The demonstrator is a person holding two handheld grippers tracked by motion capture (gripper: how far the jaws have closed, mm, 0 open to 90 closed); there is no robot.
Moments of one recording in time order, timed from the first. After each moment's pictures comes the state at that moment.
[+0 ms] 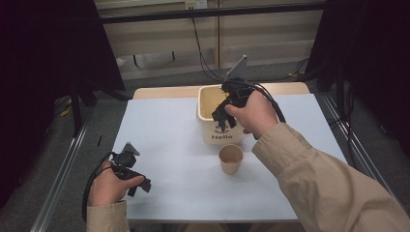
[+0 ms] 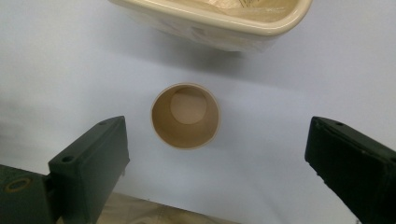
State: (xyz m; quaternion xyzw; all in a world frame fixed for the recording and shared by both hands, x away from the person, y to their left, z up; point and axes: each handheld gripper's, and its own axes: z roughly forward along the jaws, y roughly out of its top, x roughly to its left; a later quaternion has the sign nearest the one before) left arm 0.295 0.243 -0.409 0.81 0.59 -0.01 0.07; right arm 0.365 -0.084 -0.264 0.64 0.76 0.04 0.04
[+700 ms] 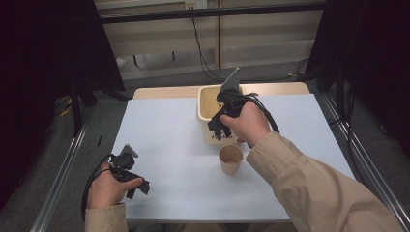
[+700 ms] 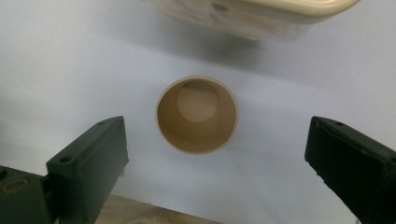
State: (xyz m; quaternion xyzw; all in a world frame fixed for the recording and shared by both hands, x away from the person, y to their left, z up) left arm 0.291 0.246 -0.410 0.80 0.59 -0.01 0.06; right arm 0.363 -0.073 -0.296 0.63 0.77 0.03 0.02
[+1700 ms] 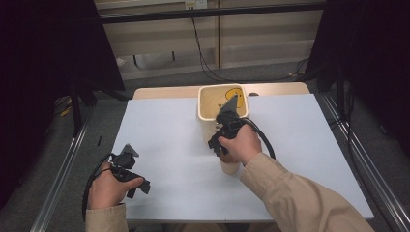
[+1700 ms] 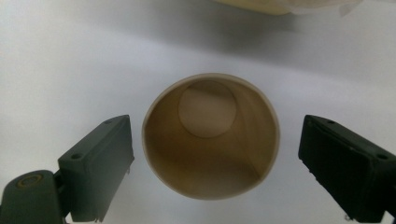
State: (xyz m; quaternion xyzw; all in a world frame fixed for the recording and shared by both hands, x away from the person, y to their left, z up) left arm 0.289 0.243 -0.407 0.80 0.59 0.00 0.06; right arm 0.356 -0.067 -0.370 0.64 0.77 0.03 0.01
